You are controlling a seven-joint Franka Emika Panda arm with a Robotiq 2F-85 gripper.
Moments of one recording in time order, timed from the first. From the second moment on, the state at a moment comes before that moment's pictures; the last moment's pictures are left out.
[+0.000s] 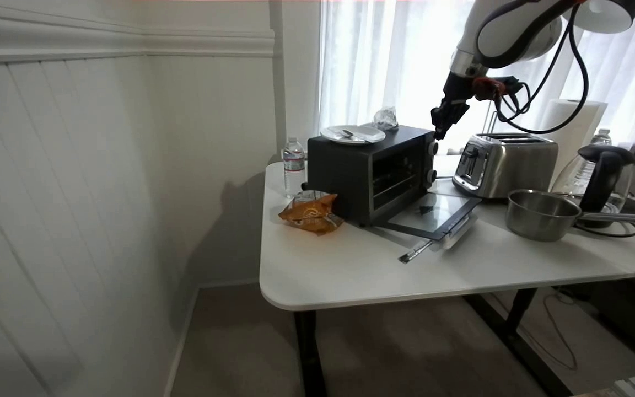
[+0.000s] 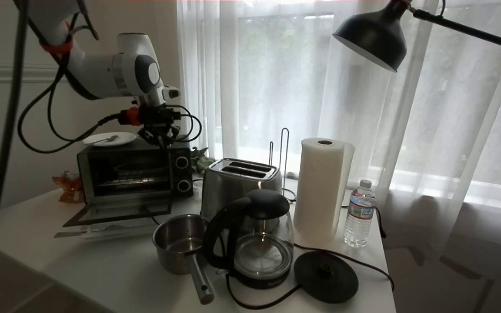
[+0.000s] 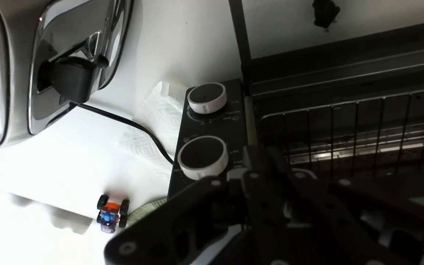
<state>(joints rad) 0.17 0.31 0.13 -1.96 -0.20 2.56 0.06</state>
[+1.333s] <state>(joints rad) 0.26 0.44 0.03 -1.85 -0.32 2.59 0.09</state>
